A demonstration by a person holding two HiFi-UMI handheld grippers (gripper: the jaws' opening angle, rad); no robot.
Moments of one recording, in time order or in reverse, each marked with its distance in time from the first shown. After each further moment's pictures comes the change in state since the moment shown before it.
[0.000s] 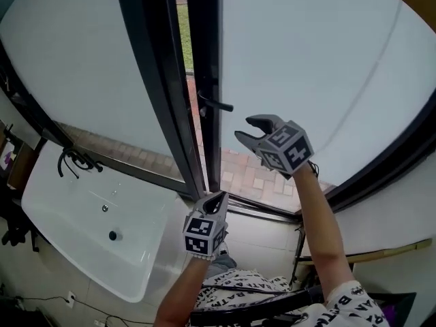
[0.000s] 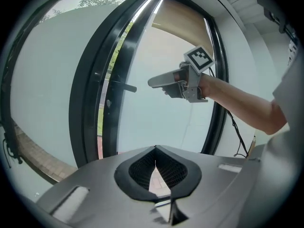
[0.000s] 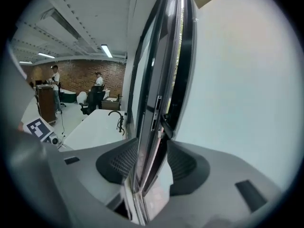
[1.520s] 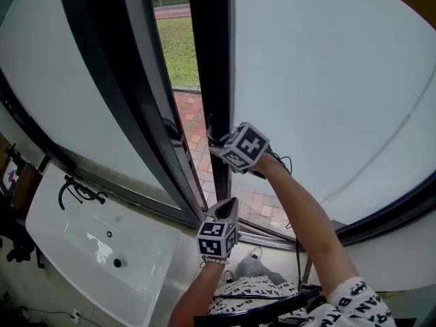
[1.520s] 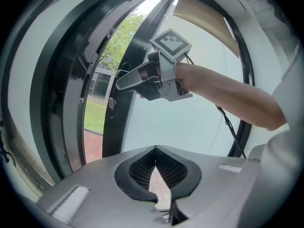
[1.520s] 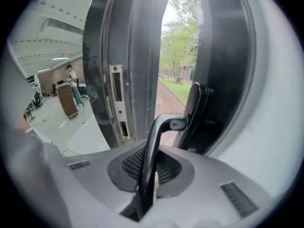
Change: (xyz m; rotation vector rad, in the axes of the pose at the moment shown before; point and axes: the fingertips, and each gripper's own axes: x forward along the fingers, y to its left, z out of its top) left arm 0.159 0.062 0.050 -0.098 -0.010 0.045; right arm 0.180 -0.073 -0.002 -0.049 0.219 0.288
